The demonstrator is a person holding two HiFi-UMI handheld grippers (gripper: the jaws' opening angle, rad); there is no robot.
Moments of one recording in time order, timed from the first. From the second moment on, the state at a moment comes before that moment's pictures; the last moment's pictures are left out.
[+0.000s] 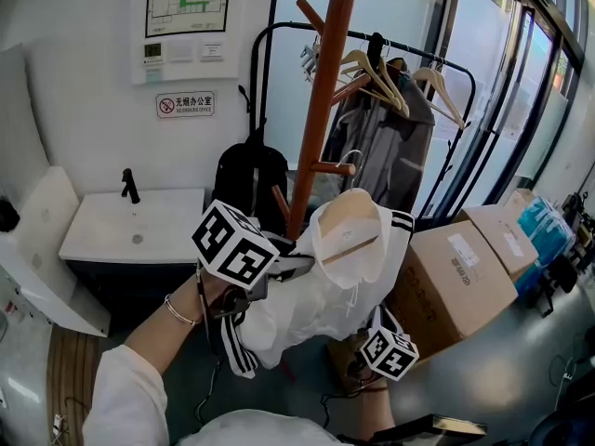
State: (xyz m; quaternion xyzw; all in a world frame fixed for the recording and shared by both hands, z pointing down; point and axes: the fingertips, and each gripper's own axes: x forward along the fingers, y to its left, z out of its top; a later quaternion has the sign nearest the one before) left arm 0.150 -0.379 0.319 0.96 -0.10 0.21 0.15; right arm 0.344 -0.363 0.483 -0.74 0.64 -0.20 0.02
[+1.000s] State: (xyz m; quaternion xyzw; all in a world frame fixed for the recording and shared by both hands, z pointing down) left arm 0.131 -0.412 0.348 0.95 -0.12 0.21 0.17; right arm 0.333 -0.384 0.492 -0.73 0.65 -0.21 0.00
